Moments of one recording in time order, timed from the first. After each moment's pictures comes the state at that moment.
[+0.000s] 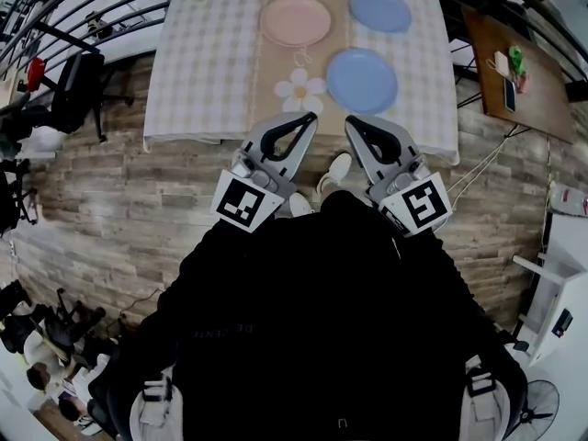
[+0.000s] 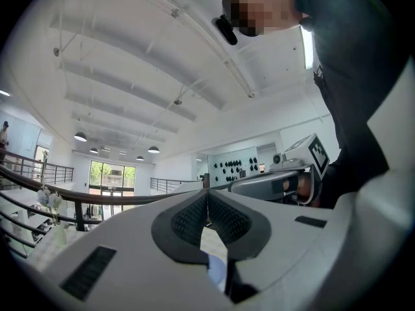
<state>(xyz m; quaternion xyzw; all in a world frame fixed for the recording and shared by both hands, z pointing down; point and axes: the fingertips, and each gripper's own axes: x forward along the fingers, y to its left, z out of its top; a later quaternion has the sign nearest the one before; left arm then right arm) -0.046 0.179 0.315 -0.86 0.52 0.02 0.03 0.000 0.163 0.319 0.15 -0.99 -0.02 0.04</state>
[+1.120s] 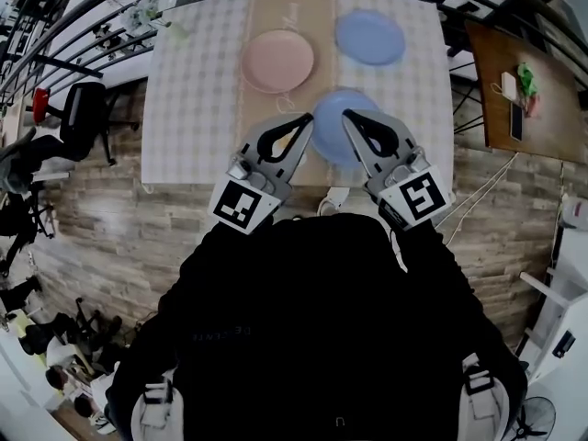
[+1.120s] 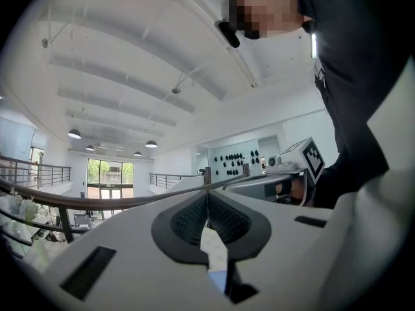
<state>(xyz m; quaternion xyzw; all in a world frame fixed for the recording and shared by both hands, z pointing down) -0.036 -0.008 0.309 -0.86 0.51 -0.01 0.02 0.003 -0.034 0.314 0.16 -0.99 0.01 0.01</state>
